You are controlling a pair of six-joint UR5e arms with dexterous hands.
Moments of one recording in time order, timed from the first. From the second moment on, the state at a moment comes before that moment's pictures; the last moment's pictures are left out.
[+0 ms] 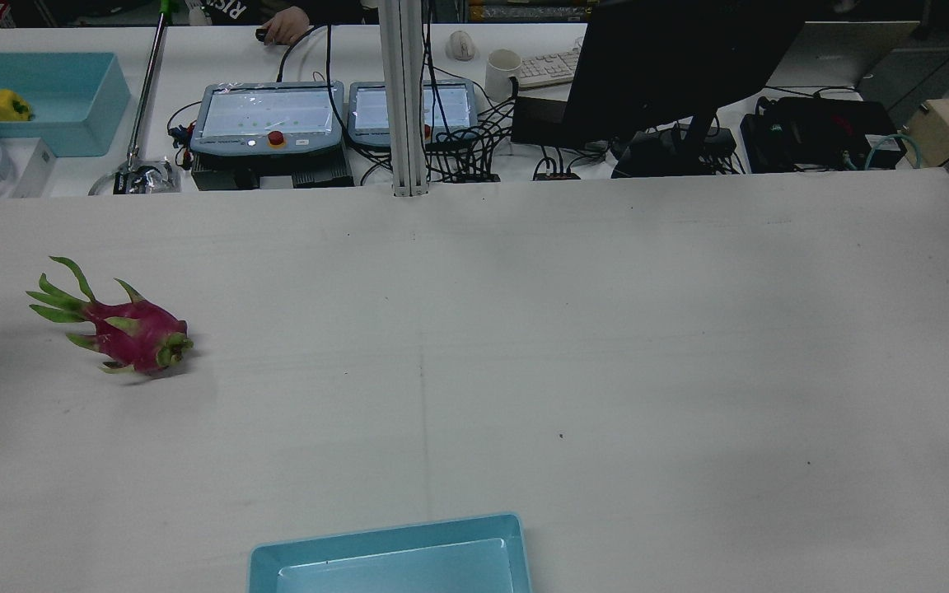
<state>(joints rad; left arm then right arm) -1.25 -1.42 -1.89 -0.09 1.74 1.18 1.51 -1.56 1.56 -3.31 -1.48 0.12</state>
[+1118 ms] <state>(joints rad) -1.06 -1.49 -1.90 -0.05 1.64 1.27 1.51 -1.56 1.56 -3.31 -1.48 0.12</state>
